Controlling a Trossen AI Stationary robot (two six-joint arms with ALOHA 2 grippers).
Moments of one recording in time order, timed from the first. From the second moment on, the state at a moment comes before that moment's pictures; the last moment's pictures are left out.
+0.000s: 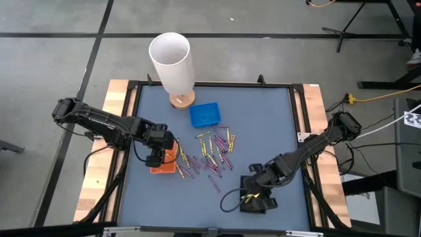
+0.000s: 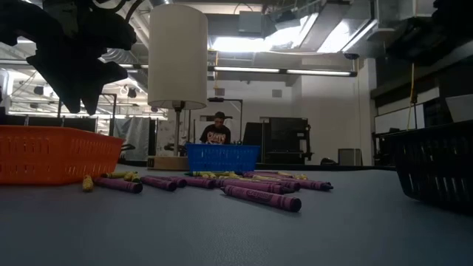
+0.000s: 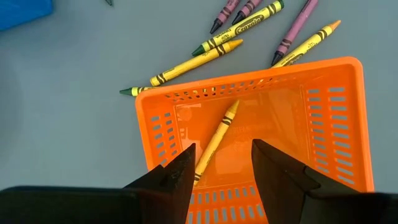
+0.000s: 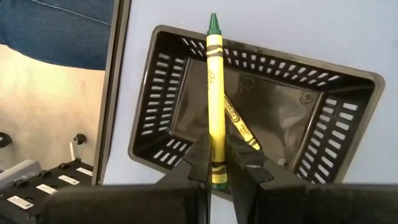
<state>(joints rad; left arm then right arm) -0.16 1.20 0.82 -0.90 -0.04 -0.10 0.58 1.60 1.17 -0.76 -0.22 0.40</state>
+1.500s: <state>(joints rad) -0.16 1.27 0.82 -0.27 -0.29 -0.09 0.58 1.60 1.17 -0.76 0.07 0.39</state>
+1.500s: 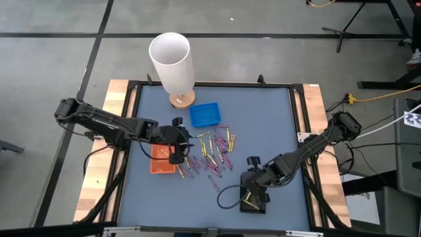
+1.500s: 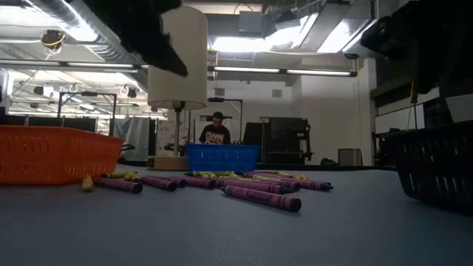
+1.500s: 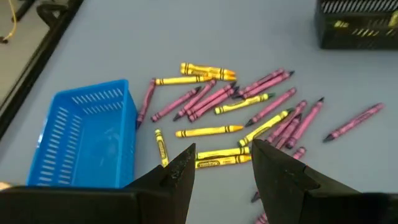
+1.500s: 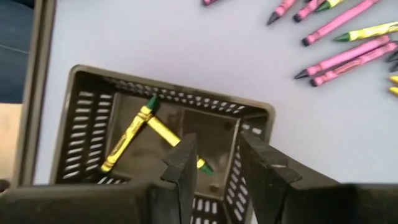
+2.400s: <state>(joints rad) 0.07 1.67 0.82 -0.16 -0.26 -0.10 0.58 1.60 1.17 -0.75 0.15 0.39</state>
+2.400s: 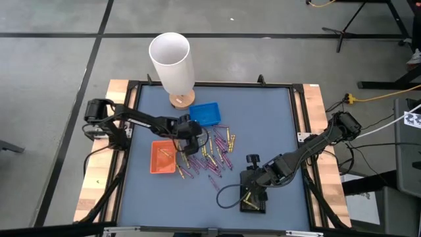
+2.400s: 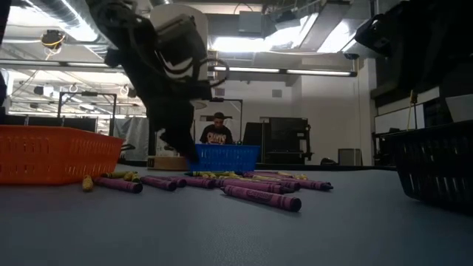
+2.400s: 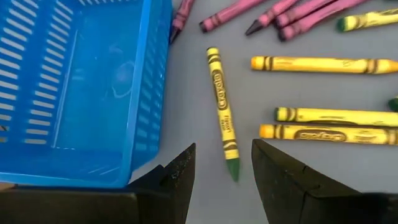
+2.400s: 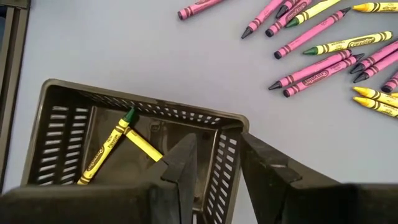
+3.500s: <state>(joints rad) 0.10 1.68 0.82 -0.14 -0.20 -0.11 0.58 1.60 1.17 -0.75 0.15 0.38</state>
